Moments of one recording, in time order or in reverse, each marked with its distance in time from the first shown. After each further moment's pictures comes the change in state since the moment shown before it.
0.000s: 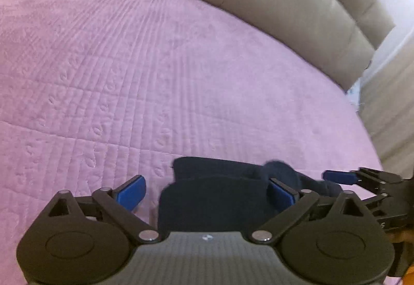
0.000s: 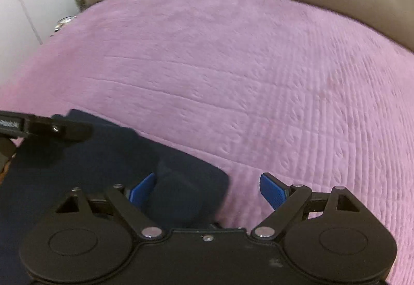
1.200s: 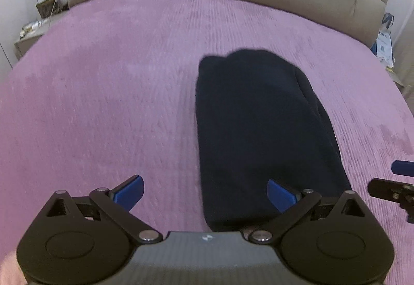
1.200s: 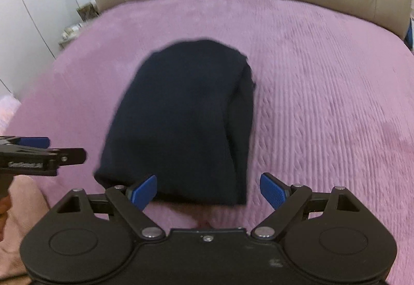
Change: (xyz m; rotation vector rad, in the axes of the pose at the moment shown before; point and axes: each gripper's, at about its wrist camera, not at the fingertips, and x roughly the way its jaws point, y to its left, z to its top) left arm -0.240 -0.115 -0.182 0.101 0.038 0.359; right arm -0.246 0.127 -0.173 0.116 0.018 -0.092
